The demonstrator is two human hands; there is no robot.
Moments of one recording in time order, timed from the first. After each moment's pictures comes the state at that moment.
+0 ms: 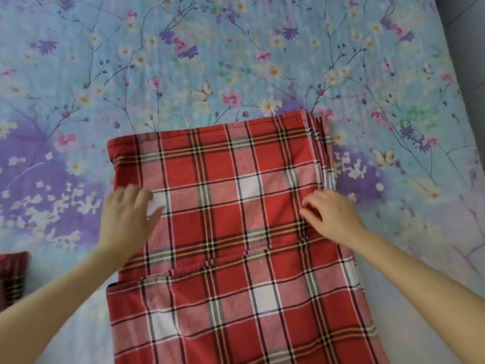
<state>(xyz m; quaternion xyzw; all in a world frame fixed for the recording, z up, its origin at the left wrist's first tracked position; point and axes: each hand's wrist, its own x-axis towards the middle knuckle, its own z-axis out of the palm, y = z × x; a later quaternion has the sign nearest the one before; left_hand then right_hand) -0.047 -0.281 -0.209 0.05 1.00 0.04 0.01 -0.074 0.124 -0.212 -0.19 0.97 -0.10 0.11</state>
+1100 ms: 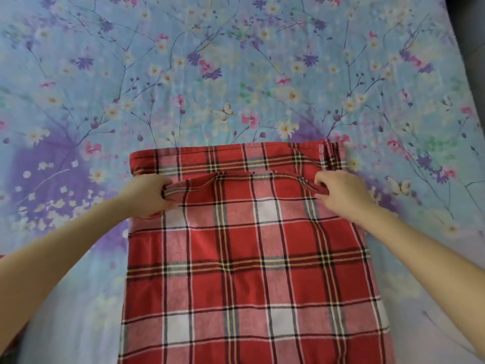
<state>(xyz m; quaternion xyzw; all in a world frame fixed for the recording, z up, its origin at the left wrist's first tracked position) -0.125 -0.288 -0.169 0.01 0.95 0.10 0.31 -0.158 0.095 -0.177 -0.12 0.97 -0.05 0.18</state>
